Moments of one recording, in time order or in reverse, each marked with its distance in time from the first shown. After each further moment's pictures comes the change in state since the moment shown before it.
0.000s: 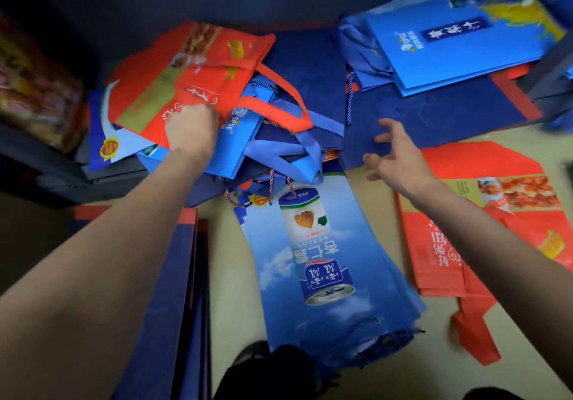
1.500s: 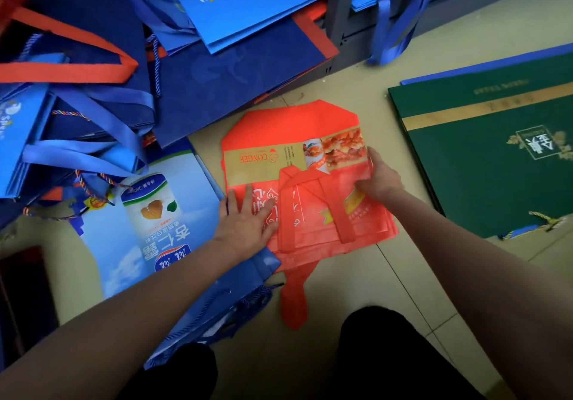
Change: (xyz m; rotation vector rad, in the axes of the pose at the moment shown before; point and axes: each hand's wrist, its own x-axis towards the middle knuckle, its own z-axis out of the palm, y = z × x) left_hand -0.206 0.247 0.093 0.109 -0.674 0.719; right_hand -0.081 0.201 -0.167 -0.452 0.112 0.656
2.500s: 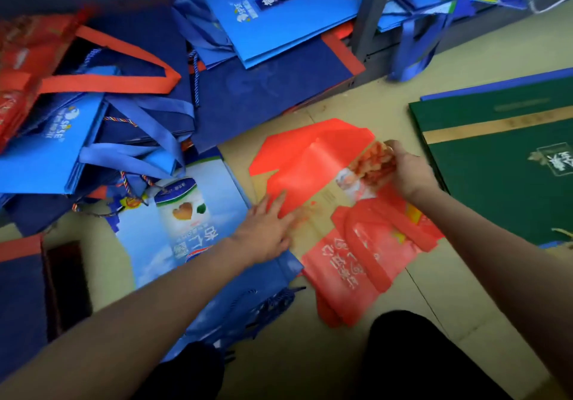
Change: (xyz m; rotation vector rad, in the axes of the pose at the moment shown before) left_hand -0.021 -0.013 -0.024 0.019 -0.002 0.233; right_hand -0.029 -0.029 -0.038 -0.242 0.140 -0.302
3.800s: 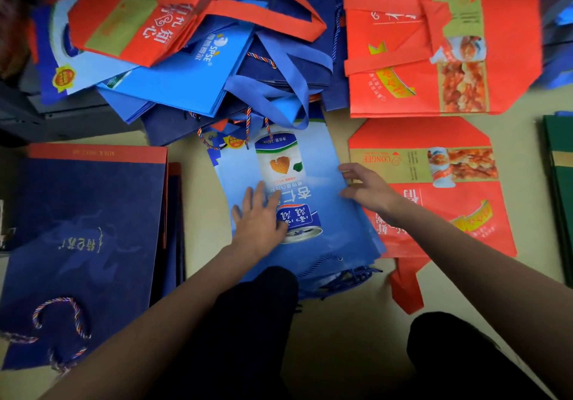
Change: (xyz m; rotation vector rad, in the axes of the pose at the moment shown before) left_hand -0.109 -0.084 0.091 -0.531 0.194 -0.606; right_hand -0.049 -0.176 0.111 0.643 -0.579 -0.174
